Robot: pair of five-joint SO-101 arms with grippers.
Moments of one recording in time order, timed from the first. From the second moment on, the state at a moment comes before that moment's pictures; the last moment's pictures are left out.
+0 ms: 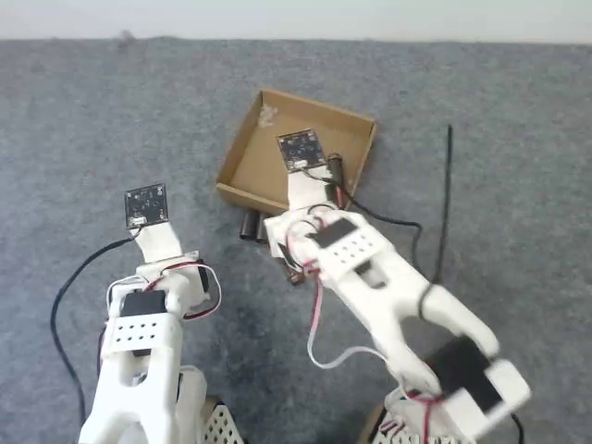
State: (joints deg) left arm -12.0 -48.7 81.0 41.8 12.4; right arm -38.3 -1.4 33.0 35.4 -19.5
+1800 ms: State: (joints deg) left arm -12.0 -48.7 81.0 41.8 12.4; right arm -41.5 29.8 1.0 46.2 -14.5
